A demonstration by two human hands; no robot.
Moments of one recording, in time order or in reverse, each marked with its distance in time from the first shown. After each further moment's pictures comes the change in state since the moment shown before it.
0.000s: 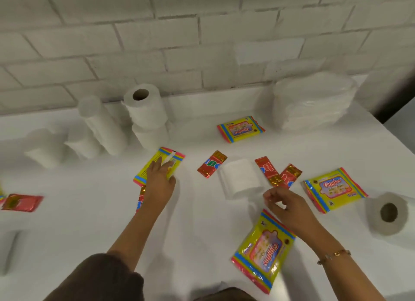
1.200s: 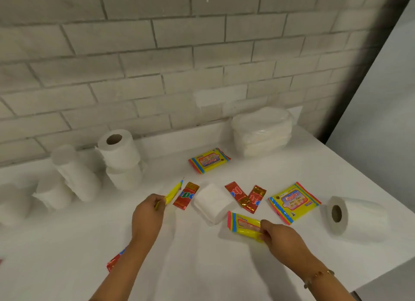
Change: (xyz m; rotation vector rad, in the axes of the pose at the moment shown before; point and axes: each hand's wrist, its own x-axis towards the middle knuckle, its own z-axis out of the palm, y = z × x) left_hand -0.029 0.048 -0.011 -0.269 0.147 0.027; right_hand -0.046 0.022 -0.018 -0.642 -0.062 0.069
